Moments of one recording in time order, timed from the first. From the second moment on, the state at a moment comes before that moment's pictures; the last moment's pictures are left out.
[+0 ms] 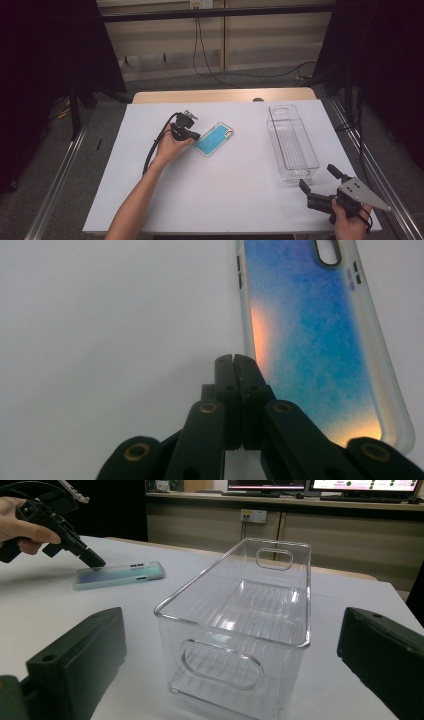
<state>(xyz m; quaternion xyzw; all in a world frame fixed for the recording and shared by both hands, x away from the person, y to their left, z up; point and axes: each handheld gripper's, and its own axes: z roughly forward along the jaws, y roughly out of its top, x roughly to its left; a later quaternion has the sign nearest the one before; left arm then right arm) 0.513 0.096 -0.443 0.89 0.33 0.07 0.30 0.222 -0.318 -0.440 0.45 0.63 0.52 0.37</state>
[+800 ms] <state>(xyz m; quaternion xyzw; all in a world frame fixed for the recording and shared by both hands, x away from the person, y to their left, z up) 0.504 0.123 -0.429 0.85 0.33 0.11 0.39 0.221 -0.318 -0.440 0.45 0.63 0.51 0.38</state>
